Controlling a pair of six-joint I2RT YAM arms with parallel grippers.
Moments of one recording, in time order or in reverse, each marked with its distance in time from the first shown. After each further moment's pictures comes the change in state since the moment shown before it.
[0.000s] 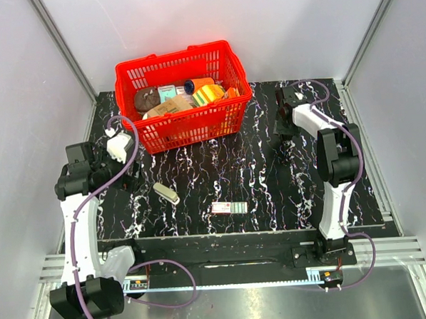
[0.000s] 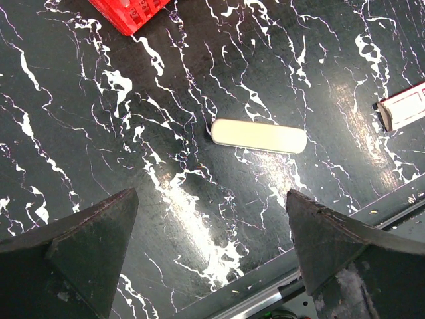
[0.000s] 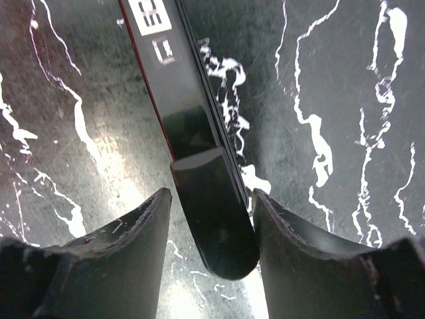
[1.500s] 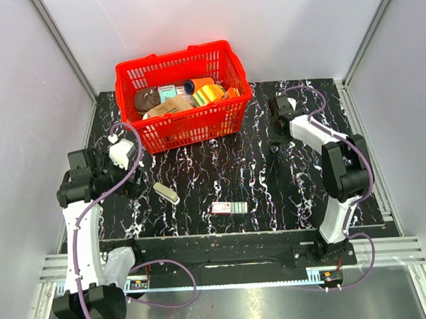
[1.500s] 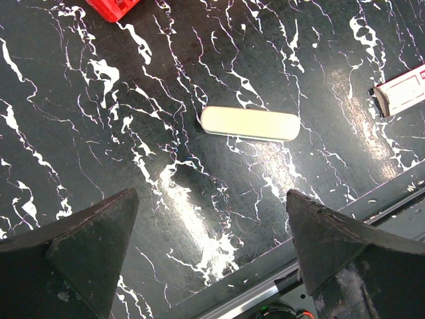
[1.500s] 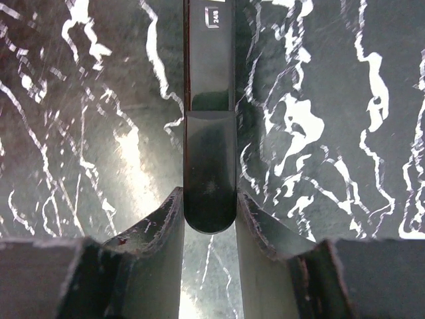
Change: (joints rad) left arm 0.000 -0.061 -0.055 -0.023 0.010 0.025; right arm 0.092 -0.184 -0.217 0.100 -0.041 0.059
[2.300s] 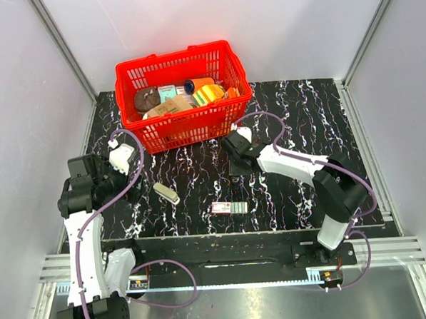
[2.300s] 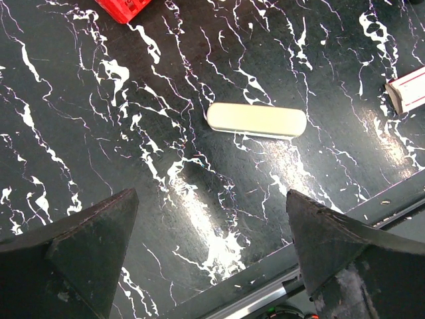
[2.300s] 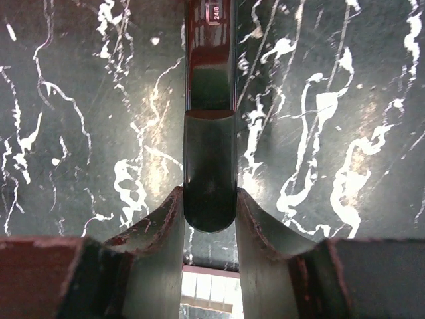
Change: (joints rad) left arm 0.000 -0.089 -0.044 0.012 -0.022 0.012; right arm 0.482 -0.134 -0.157 -0.020 0.026 0.240
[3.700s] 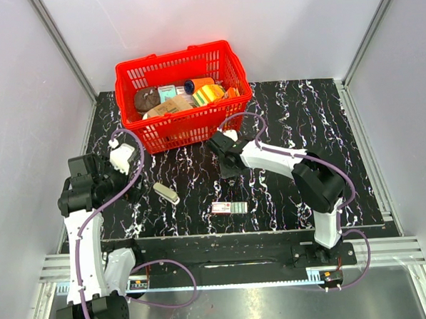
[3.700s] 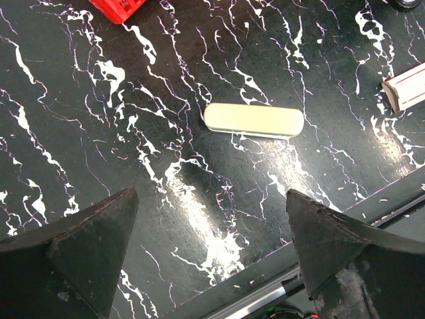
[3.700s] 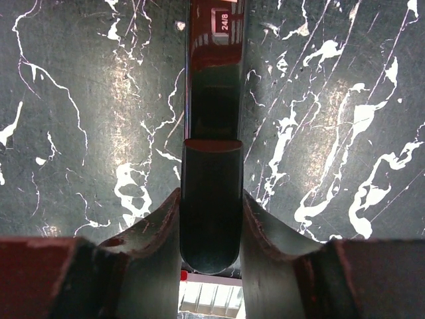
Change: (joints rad) left arm 0.000 0.011 0.000 0.000 0.006 0.008; right arm 0.061 0.175 0.182 -0.136 0.008 -0.050
